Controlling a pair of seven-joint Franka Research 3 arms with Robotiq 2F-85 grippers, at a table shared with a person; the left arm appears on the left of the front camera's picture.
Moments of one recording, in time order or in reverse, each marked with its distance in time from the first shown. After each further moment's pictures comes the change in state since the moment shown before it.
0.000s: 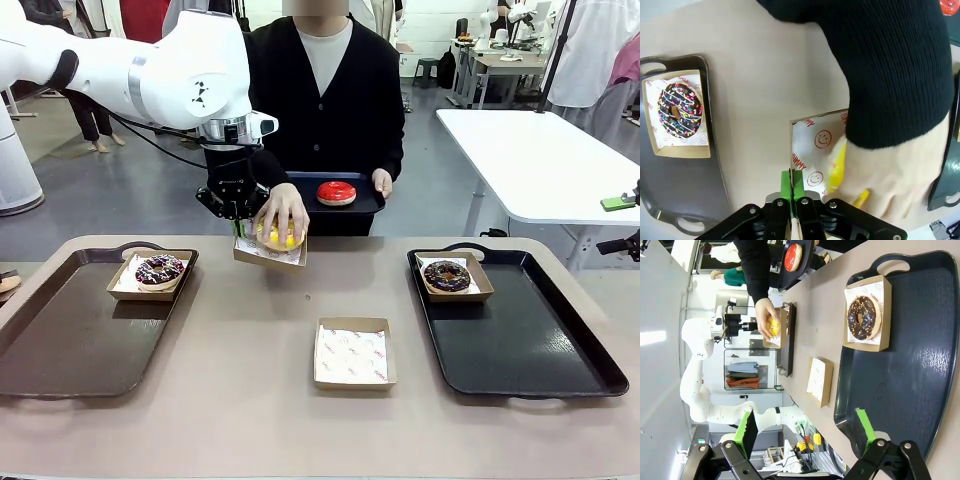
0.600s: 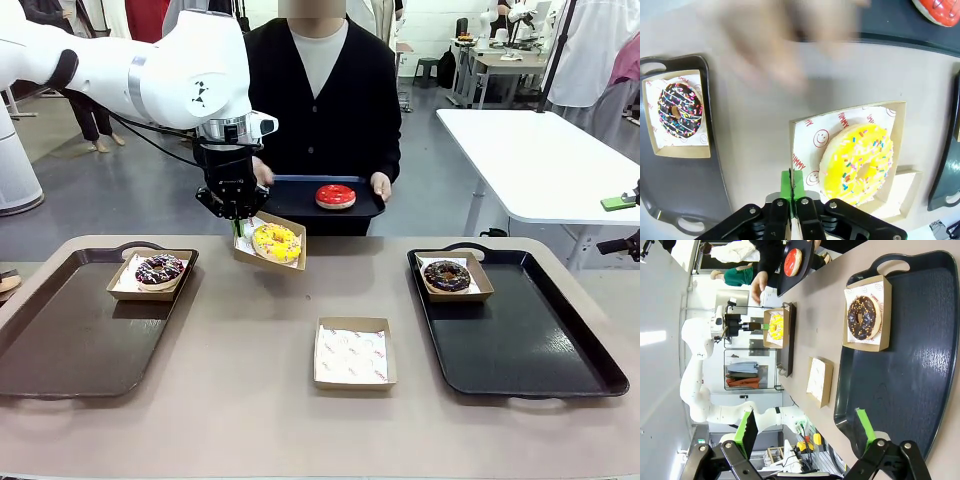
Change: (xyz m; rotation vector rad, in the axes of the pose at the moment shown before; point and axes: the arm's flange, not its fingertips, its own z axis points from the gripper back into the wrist) left arm 0.000 0.000 0.000 0.000 0.000 0.000; right arm 0.000 0.000 0.000 0.000 0.000 0.000
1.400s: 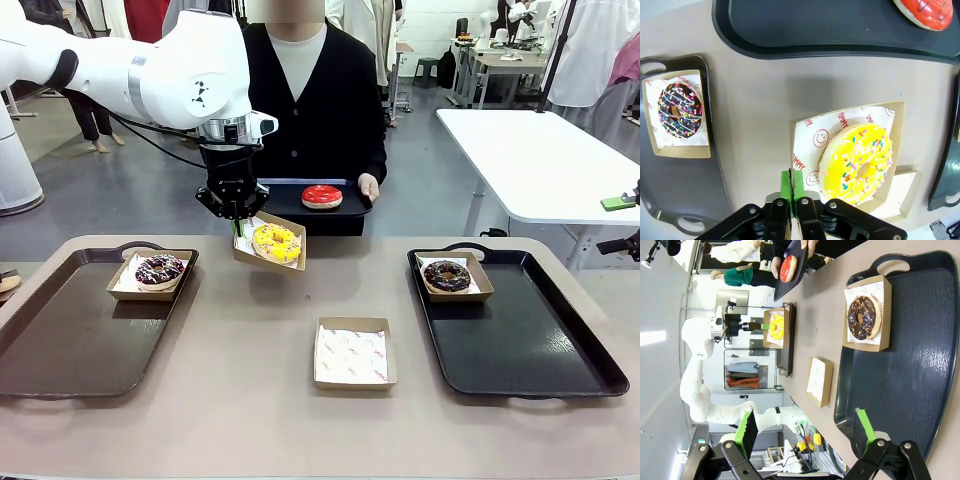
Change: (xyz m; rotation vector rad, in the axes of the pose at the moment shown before) left arm 0.000 0.000 0.000 0.000 0.000 0.000; right arm 0.000 0.000 0.000 0.000 0.000 0.000
